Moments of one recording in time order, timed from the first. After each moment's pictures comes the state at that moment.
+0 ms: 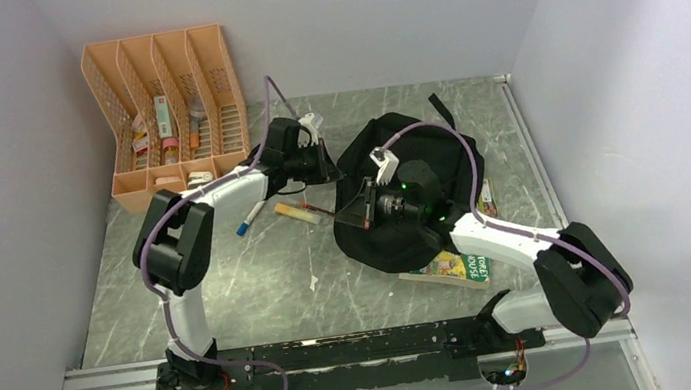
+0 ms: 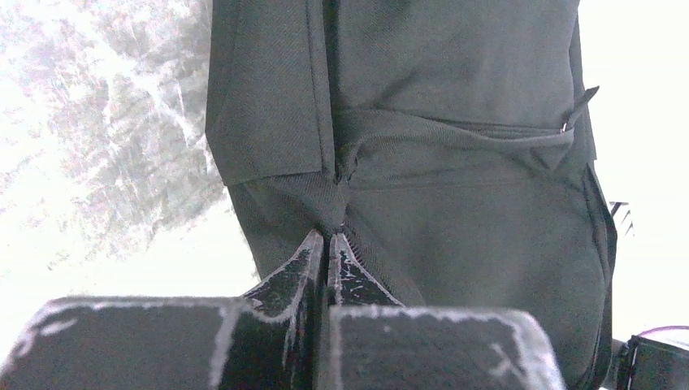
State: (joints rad) left arm -0.54 1.93 1.28 0.02 0.39 -0.48; right arm 0.62 1.33 0.61 0.41 -0.45 0.74
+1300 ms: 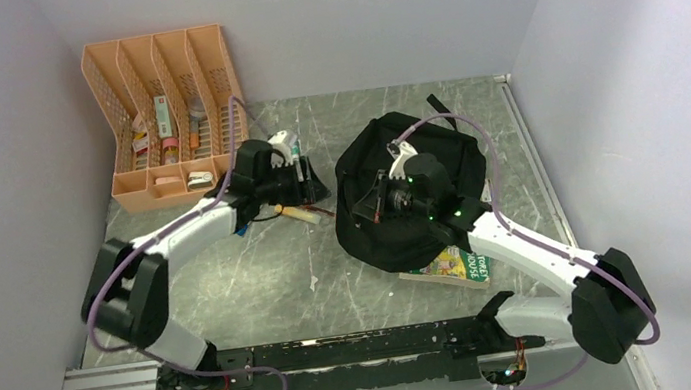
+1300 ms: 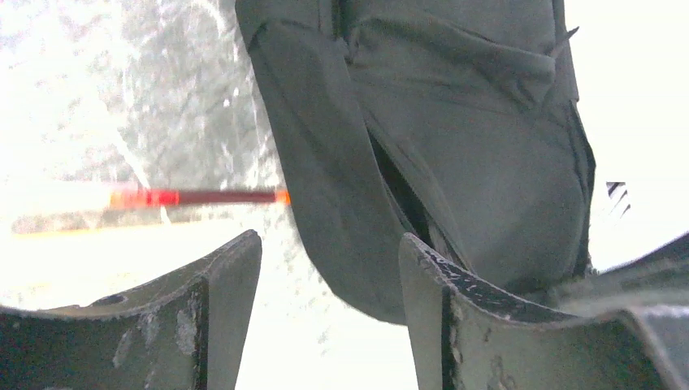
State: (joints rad) left arm -0.52 1.62 1.01 0.00 0.35 -0.47; right arm 0.62 1.13 0.69 -0.01 -0.22 0.67
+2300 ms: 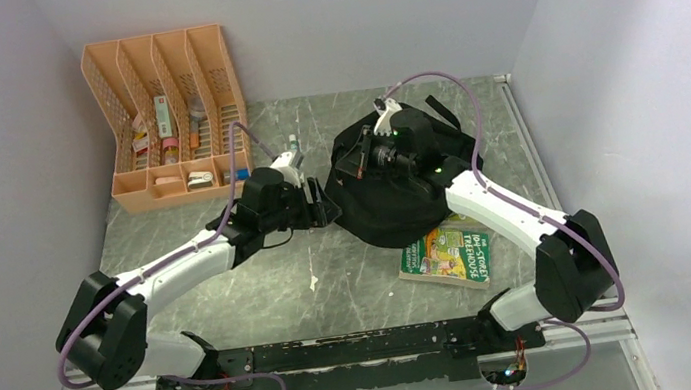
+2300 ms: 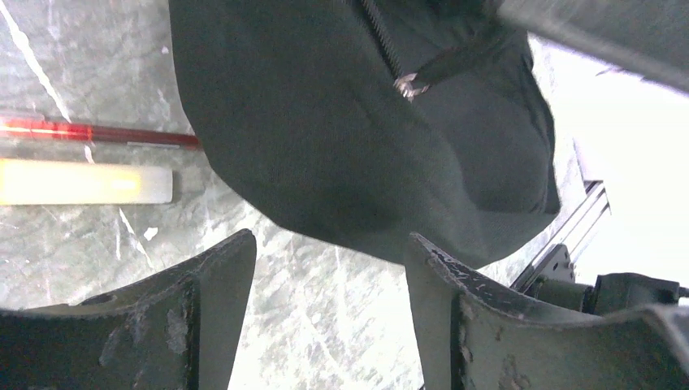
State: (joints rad) left arm -0.69 1.37 0.78 0.08 0.17 -0.60; right arm 0.54 1.41 1.02 0.02 -0.28 0.64
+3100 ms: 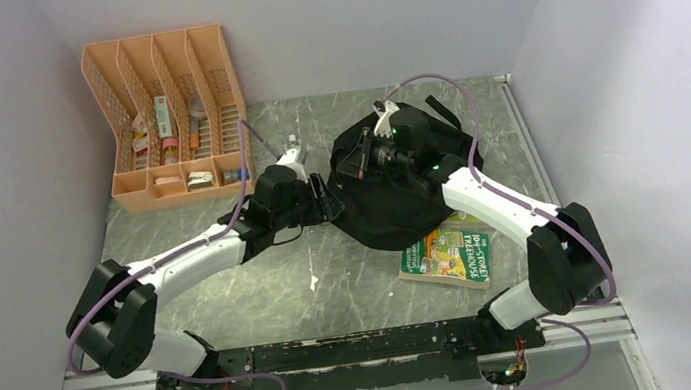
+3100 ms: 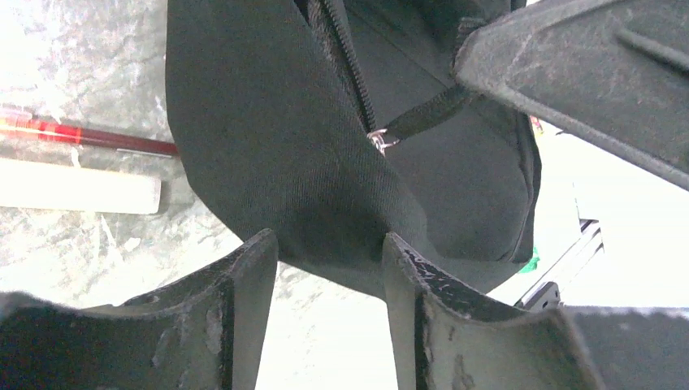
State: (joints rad) left arm -0.74 1.44 0.86 0.08 0.05 -0.70; right arm 0.50 1.45 1.02 0.02 -0.33 0.65
